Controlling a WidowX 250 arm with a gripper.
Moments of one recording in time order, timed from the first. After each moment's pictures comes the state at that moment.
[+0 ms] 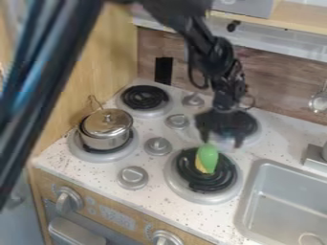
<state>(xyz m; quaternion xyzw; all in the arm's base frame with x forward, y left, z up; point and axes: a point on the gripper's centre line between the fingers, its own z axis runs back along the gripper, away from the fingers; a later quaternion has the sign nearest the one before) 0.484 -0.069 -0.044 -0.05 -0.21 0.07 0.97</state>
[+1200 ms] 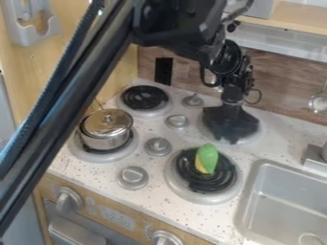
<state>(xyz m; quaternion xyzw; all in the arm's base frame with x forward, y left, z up) 0.508 -0.072 -0.047 -0.01 -0.16 0.00 0.99</state>
